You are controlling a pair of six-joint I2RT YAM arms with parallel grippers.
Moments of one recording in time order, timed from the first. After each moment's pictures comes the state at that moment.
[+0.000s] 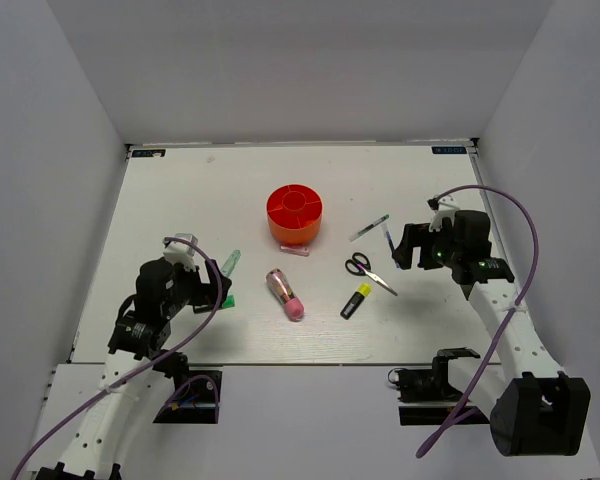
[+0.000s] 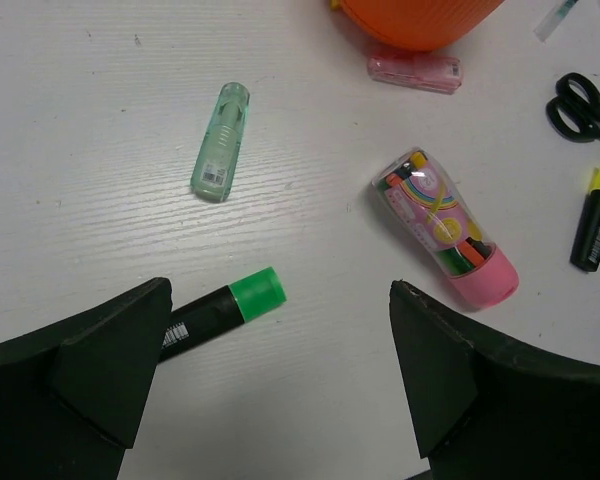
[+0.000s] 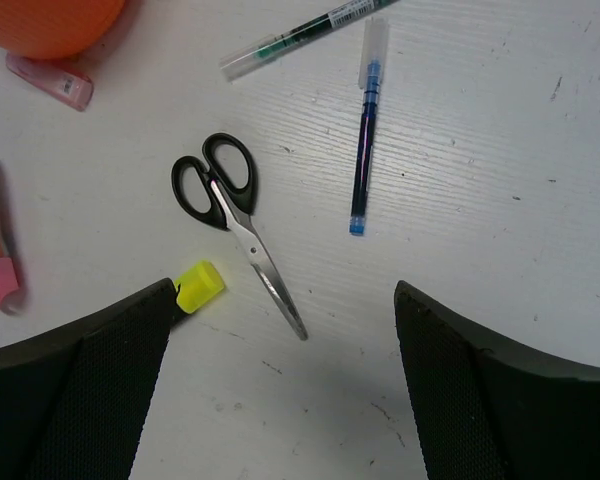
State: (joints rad) left arm -0.22 0.48 0.47 -0.50 0.14 -0.22; right arm 0.06 0.98 0.70 -0.42 -0.36 0.02
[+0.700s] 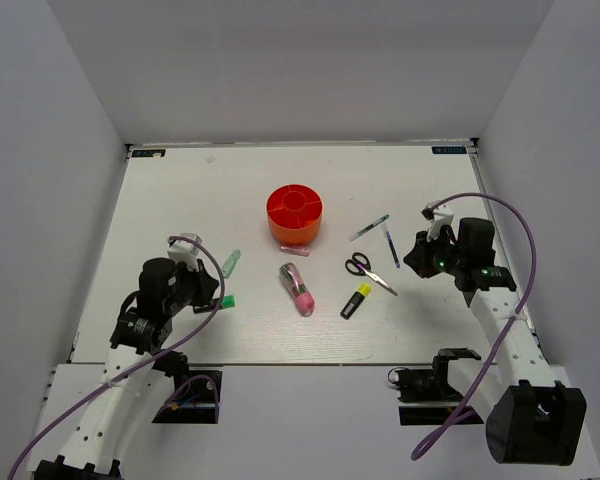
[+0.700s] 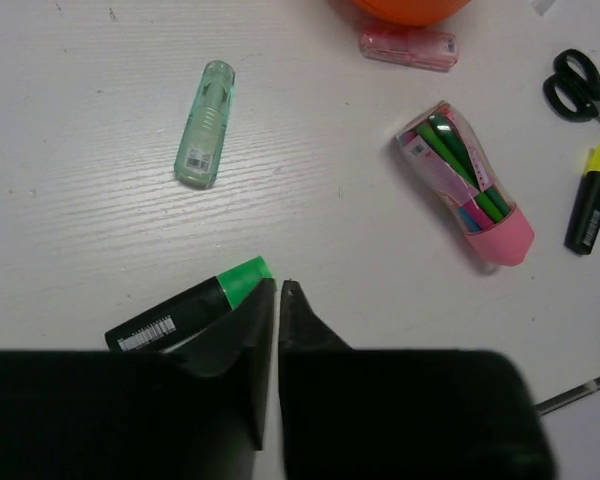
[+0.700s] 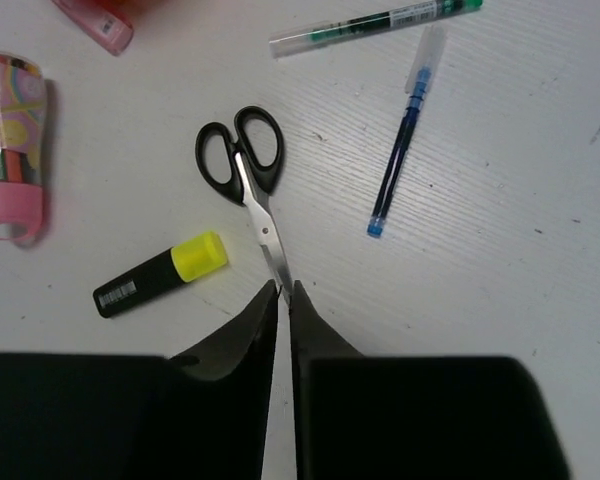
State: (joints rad) left arm -0.22 0.52 0.47 -0.50 0.18 -0.22; right arm 0.02 0.93 0.64 -0.41 -0.51 -0.16
